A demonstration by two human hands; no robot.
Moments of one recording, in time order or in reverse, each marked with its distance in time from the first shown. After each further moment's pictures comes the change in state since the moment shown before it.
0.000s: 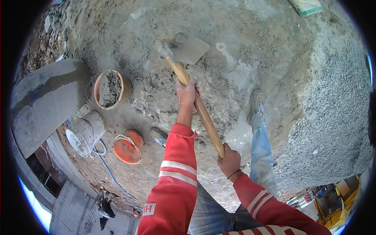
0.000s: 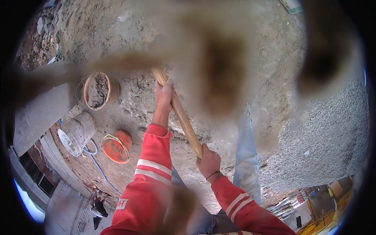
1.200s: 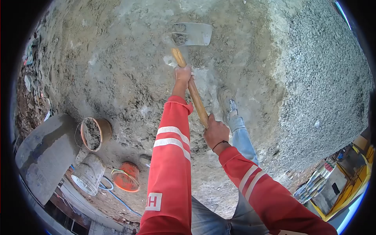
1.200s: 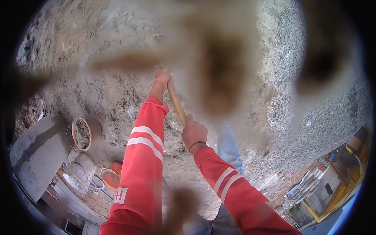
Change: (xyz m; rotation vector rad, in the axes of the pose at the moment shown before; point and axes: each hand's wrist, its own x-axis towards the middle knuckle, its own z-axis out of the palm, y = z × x) left_hand 0.083 -0.115 0.217 0.392 -0.332 0.014; right_hand 0.104 0.063 -0.087 -0.073 0.207 0.189
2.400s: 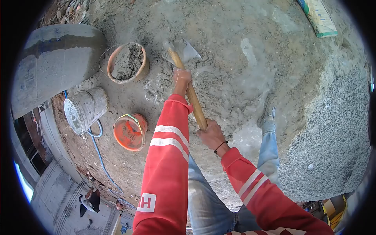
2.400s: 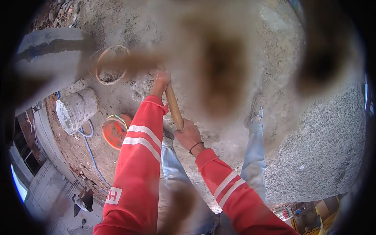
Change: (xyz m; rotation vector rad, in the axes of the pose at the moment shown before) left_hand -0.082 -0.066 -0.375 0.396 0.477 -0.248; right_hand -0.126 -0.184 0.130 0.314 -0.454 -0.248
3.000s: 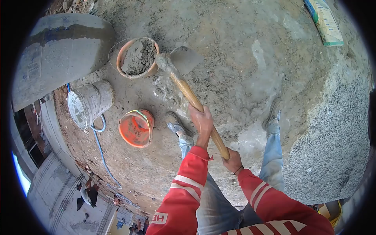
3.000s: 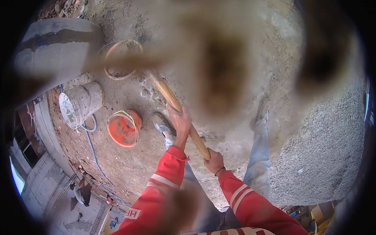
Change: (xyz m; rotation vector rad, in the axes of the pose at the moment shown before) left_hand -0.191 -0.065 -0.009 -0.285 0.448 0.255; right_hand -0.073 0.139 0.033 -0.108 0.039 -0.172
